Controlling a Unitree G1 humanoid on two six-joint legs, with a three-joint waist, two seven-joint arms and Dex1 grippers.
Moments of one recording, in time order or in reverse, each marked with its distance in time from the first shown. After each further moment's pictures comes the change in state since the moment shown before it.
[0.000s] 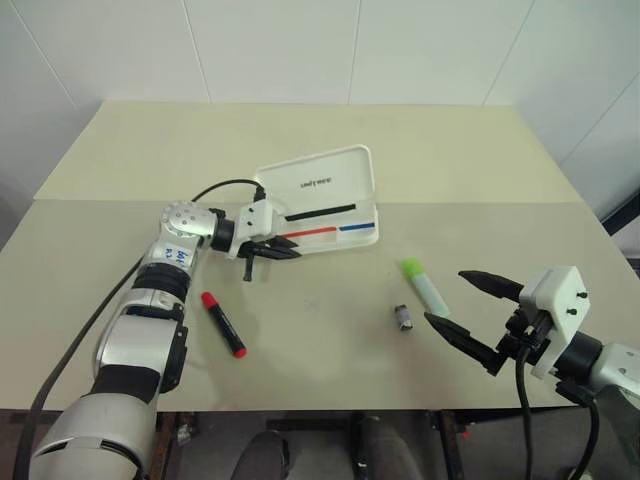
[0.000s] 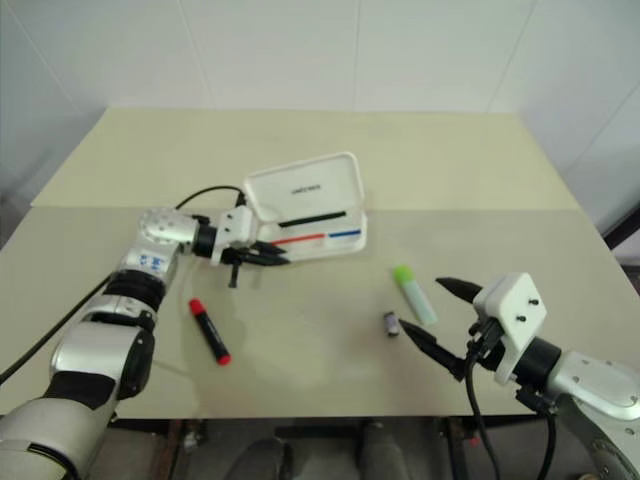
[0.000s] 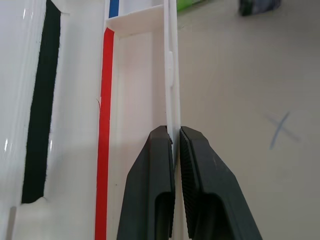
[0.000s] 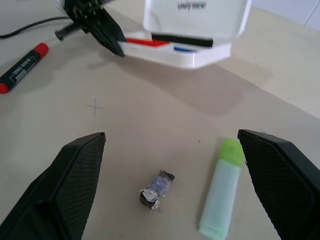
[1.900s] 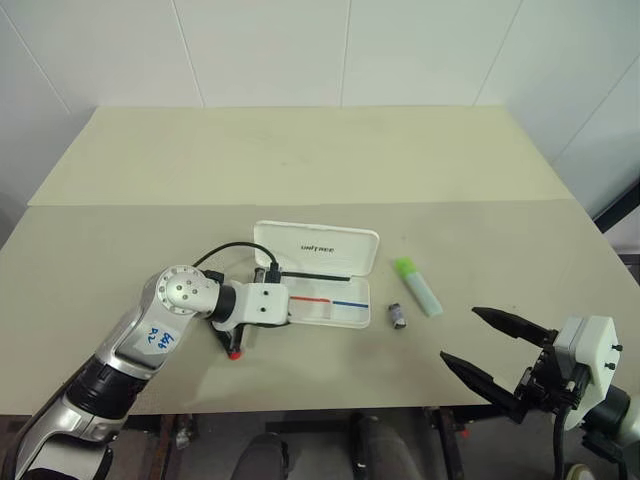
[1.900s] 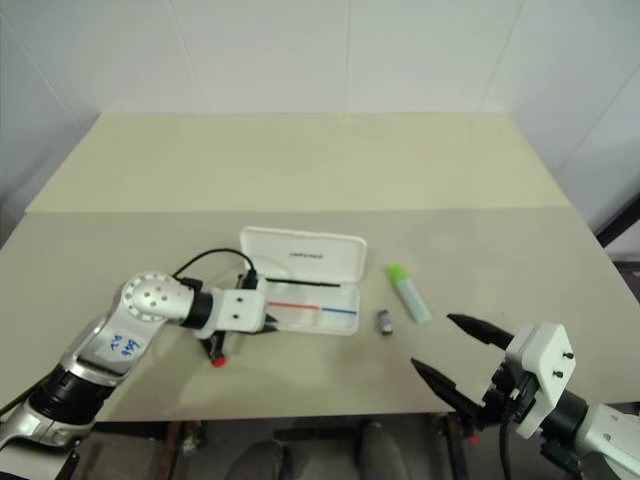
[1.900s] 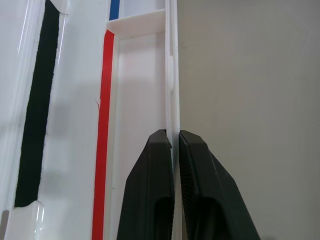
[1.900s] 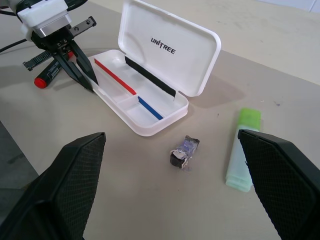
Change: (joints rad) left arm 0.596 0.303 -0.225 -1.250 0.041 0.675 0.214; right arm 0.279 0.112 -0.067 0.013 -0.004 -0.210 0.146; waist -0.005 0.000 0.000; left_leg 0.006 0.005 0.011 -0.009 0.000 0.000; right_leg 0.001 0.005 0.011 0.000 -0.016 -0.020
